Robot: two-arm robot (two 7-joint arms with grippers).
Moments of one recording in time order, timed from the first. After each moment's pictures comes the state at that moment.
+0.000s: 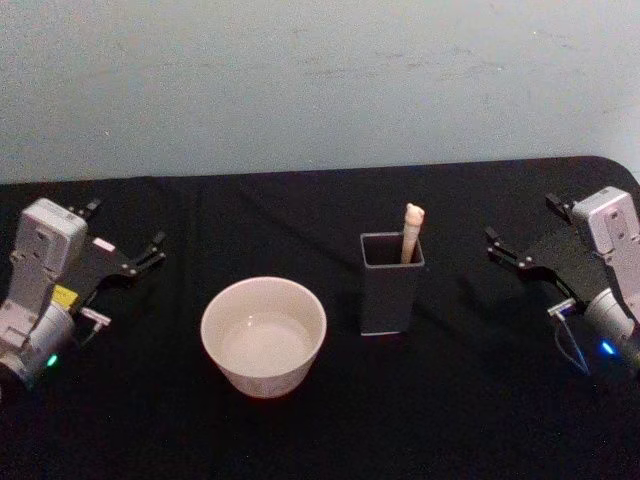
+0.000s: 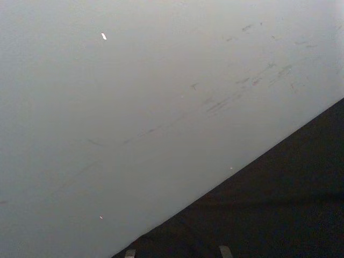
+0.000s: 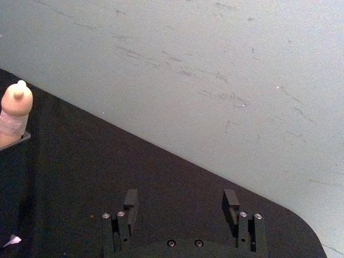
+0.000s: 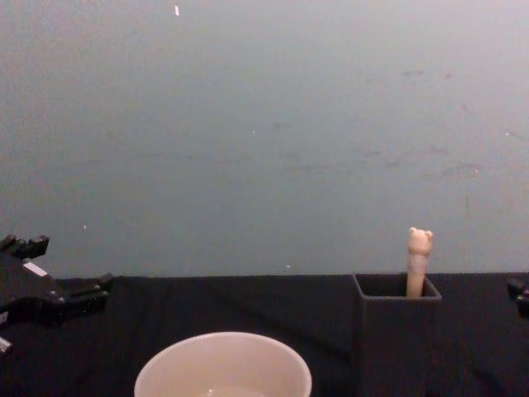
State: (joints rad) left arm -0.20 0.60 0.45 -1.41 -0.25 -0.12 0.03; right arm 0.20 0.60 -0.45 -1.41 0.25 -0.12 -0.03
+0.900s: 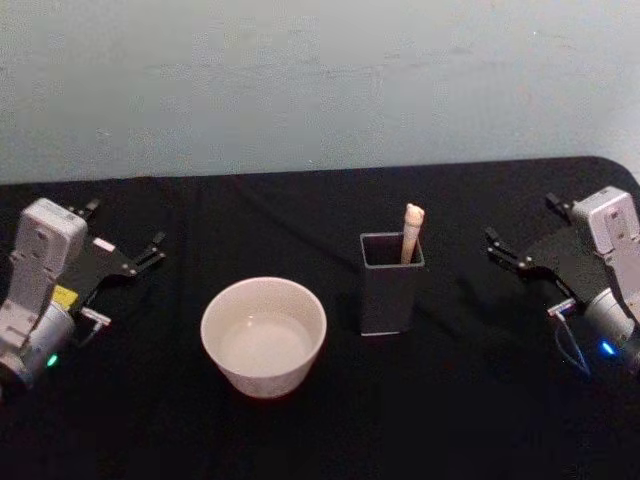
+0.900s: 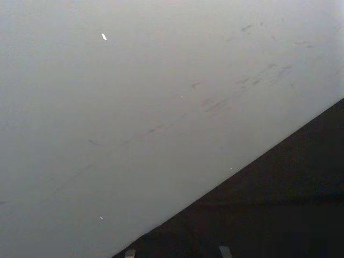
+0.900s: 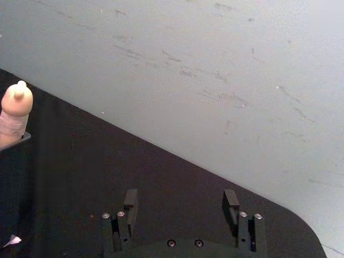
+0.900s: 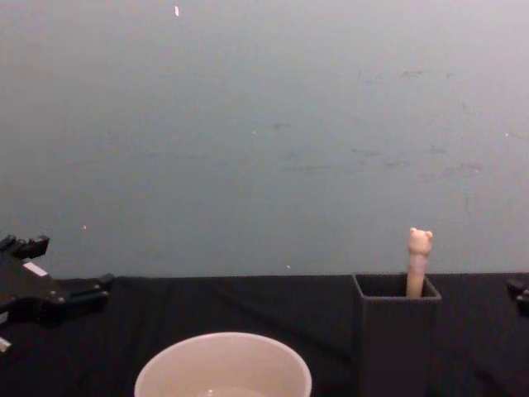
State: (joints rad) left arm -0.20 0.60 0.45 -1.41 -0.25 -0.12 0.03; right arm 0.20 0.60 -0.45 -1.41 0.25 -0.12 -0.03
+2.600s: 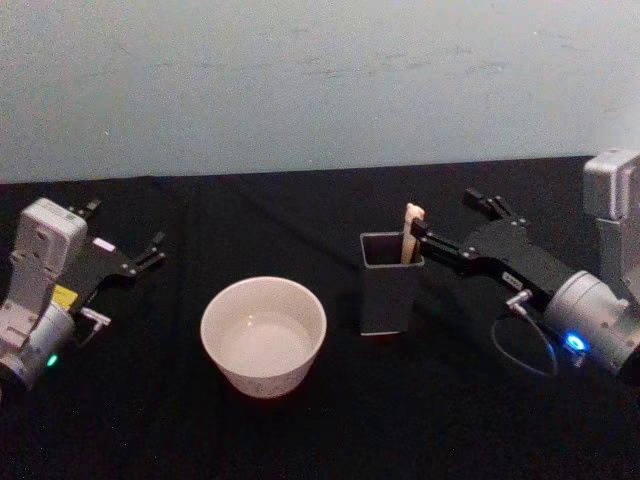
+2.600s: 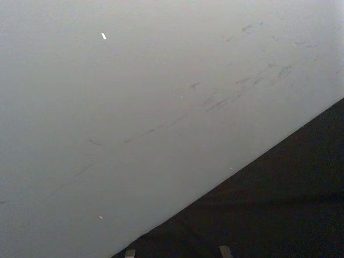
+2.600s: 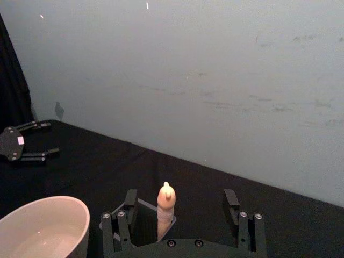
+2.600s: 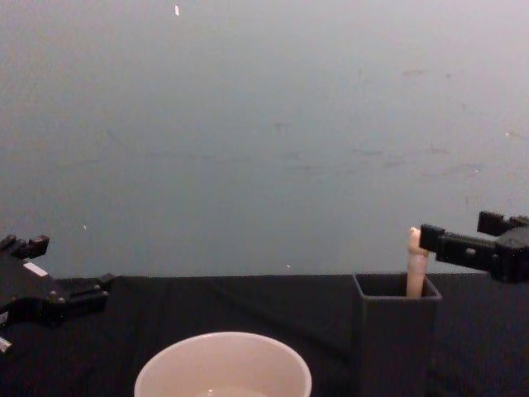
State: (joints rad) left arm -0.20 0.60 0.45 -1.41 -0.25 -0.12 0.03; right arm 0.13 0.52 -0.34 -1.61 0.53 0.02 0.29
